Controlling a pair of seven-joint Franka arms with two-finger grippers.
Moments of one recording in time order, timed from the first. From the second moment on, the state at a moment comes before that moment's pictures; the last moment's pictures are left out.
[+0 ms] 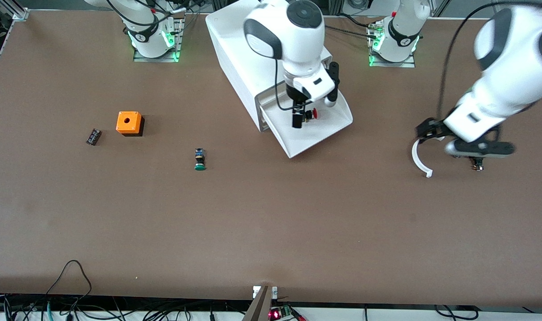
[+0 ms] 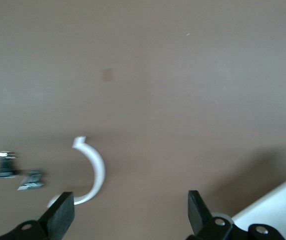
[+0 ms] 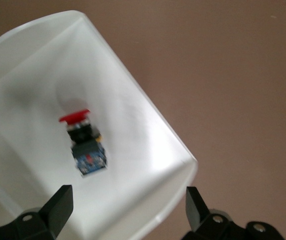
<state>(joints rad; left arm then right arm) -0.03 0.09 -0.16 -1.82 0.01 1.94 -0.20 0.82 0.65 0.13 -1.07 -0.16 1.84 -0.45</state>
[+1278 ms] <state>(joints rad) -0.17 0.27 -0.48 -2.25 0.01 2.58 -0.90 0.43 0.38 -0.10 -1.32 -0.08 1.58 0.32</state>
